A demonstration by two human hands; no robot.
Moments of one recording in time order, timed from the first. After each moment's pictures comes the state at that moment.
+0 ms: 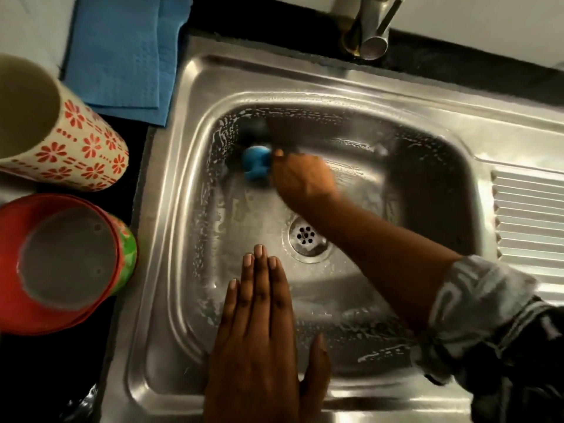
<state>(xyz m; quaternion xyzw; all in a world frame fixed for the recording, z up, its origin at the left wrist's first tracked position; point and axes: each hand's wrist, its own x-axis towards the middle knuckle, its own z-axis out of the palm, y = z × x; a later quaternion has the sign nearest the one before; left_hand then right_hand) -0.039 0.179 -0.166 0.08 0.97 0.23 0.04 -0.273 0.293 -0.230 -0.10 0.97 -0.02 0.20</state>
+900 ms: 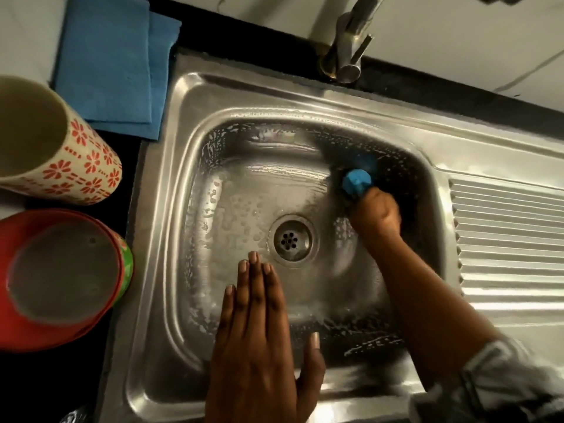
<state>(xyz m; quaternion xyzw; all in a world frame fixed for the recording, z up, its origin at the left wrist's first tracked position) -0.038 0.175 -0.163 0.10 0.96 0.26 0.05 -0.218 0.426 -0.238 0.34 0.92 -0.09 0.16</state>
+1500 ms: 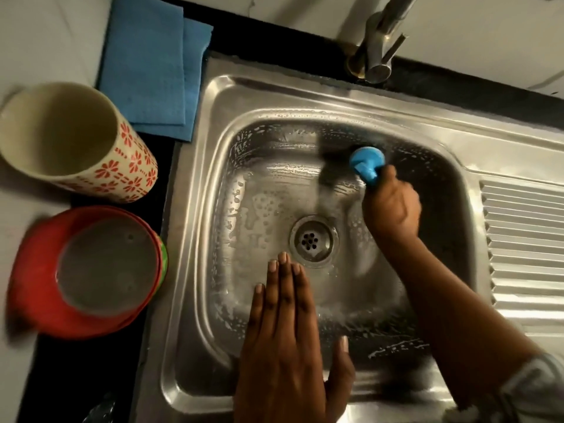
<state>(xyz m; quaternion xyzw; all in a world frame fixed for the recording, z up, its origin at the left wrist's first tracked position) -0.038 0.174 -0.162 0.11 0.96 0.26 0.06 -0.222 0.390 -0.214 0.21 0.98 -0.04 0.04</state>
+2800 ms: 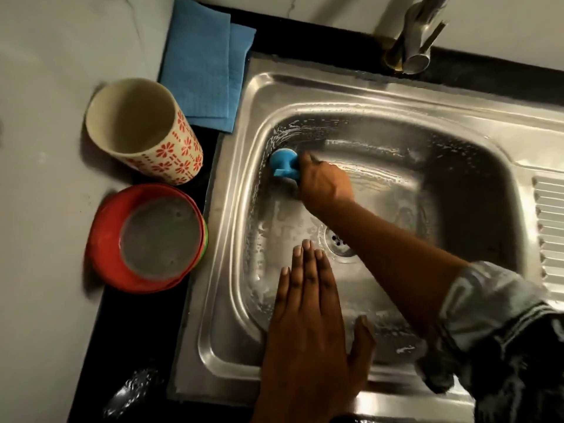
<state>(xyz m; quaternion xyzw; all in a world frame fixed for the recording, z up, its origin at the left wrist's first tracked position) -0.035 0.176 -0.173 0.09 0.96 0.24 0.10 -0.269 0.272 -0.271 -0.07 0.98 -0.12 0.15</state>
